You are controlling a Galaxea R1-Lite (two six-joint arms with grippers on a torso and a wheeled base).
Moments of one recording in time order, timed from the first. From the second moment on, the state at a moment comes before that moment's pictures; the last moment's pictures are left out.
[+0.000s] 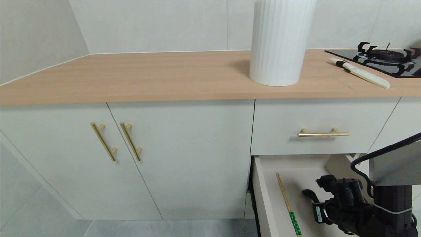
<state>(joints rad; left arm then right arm) 0.01 0.00 0.00 0.00 0.03 -0.01 0.21 2.34 -0.32 -1.27 -0.16 0.08</state>
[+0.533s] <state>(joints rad) 0.01 0.00 0.00 0.00 0.03 -0.01 0.21 2.27 -0.30 -1.26 -0.16 0.08</state>
